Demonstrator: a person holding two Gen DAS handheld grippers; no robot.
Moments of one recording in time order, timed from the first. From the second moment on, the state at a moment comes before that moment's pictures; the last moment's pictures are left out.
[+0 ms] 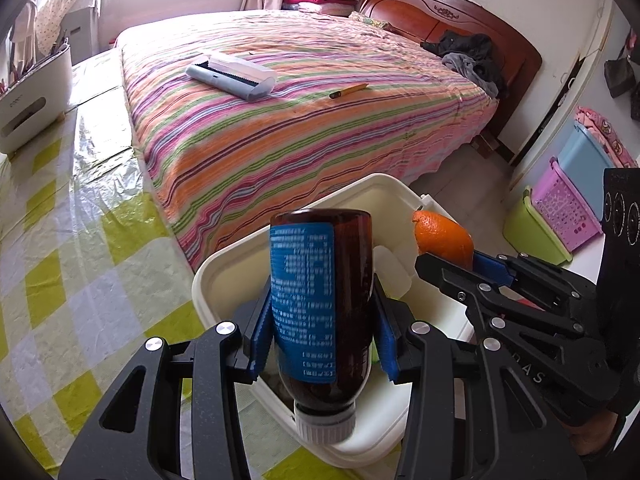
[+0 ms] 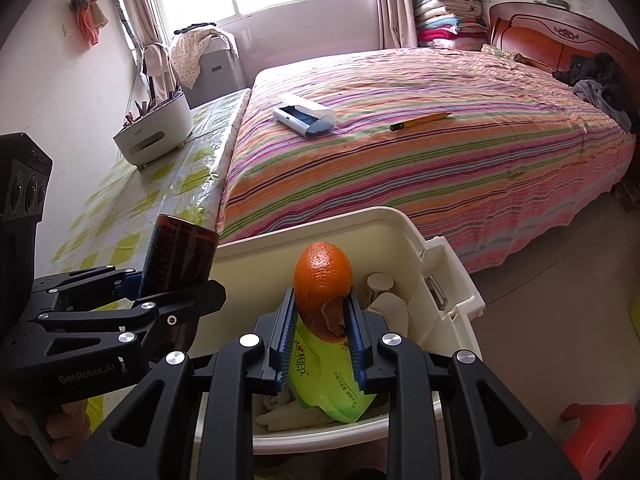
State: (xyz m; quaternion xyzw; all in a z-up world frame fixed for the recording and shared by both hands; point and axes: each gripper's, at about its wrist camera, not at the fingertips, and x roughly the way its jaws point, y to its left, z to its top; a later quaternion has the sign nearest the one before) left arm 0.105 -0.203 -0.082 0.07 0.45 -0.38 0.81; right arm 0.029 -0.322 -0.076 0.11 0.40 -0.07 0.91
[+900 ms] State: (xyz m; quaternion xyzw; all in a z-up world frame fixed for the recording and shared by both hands) left arm 0.092 -0.209 -0.102 0.10 0.48 -0.37 0.79; right arm 0.022 -0.325 -0.082 0.11 0.42 -0.09 0.90
